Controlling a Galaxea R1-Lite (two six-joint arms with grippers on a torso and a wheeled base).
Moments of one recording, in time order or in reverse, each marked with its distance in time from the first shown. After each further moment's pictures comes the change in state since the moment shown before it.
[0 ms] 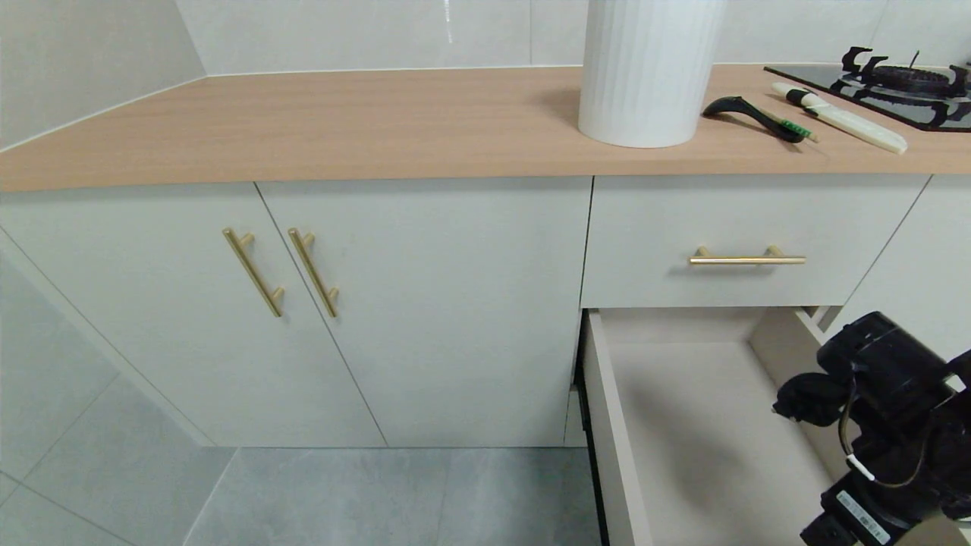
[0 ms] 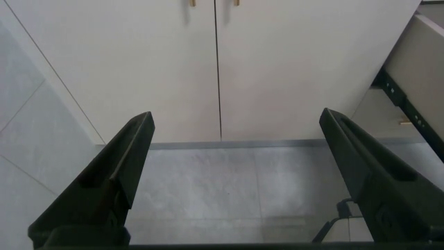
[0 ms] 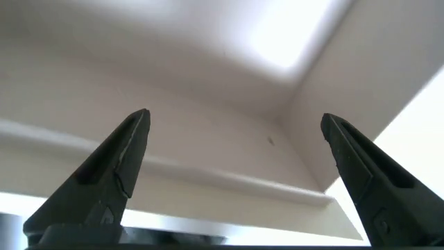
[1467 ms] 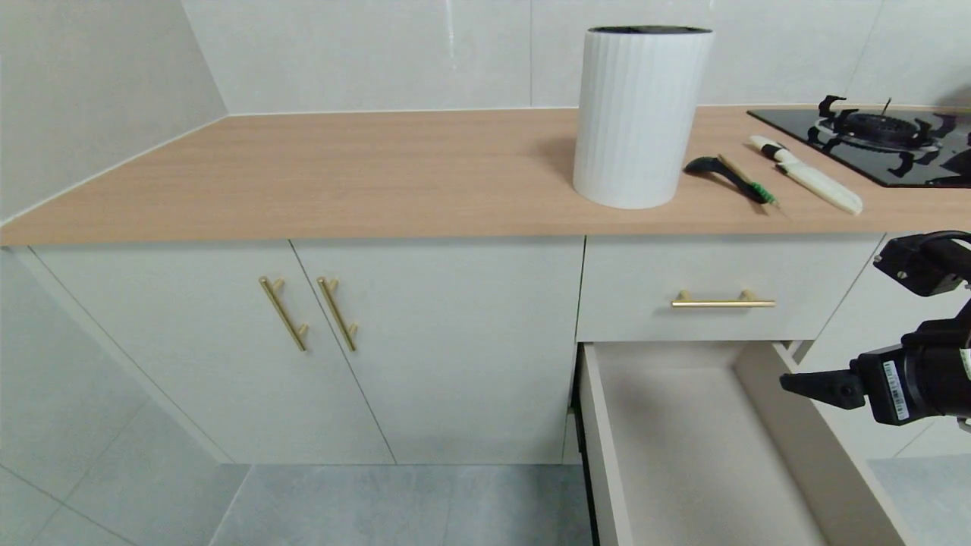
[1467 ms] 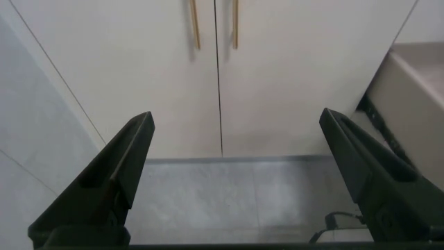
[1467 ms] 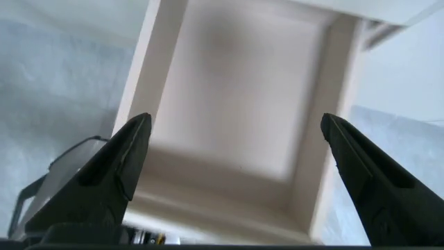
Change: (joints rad) left arm 0.000 0.000 0.000 0.000 0.000 0.000; right arm -0.092 -0.266 -0.021 -0.350 0.169 0.092
